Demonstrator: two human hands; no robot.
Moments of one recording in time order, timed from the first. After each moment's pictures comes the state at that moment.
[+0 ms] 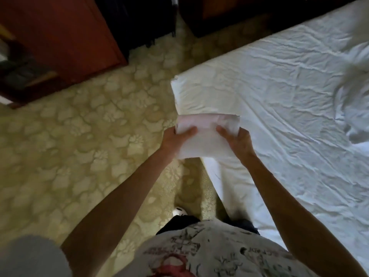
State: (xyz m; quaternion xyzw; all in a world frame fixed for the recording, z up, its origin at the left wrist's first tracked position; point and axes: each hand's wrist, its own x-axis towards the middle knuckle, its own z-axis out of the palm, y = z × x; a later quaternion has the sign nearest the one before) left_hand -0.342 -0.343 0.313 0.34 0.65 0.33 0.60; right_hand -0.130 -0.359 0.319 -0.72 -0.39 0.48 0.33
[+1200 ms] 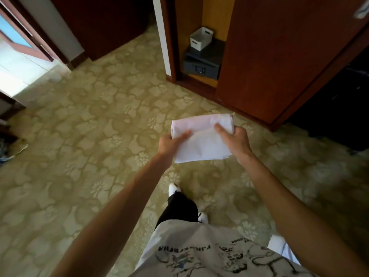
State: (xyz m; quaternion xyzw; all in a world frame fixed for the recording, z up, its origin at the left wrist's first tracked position) left_hand -1.007 -0.085 0.341 -0.03 0.75 0.59 0.32; right_hand -0.900 0.094 0.351 -0.43 -0.70 0.57 0.10
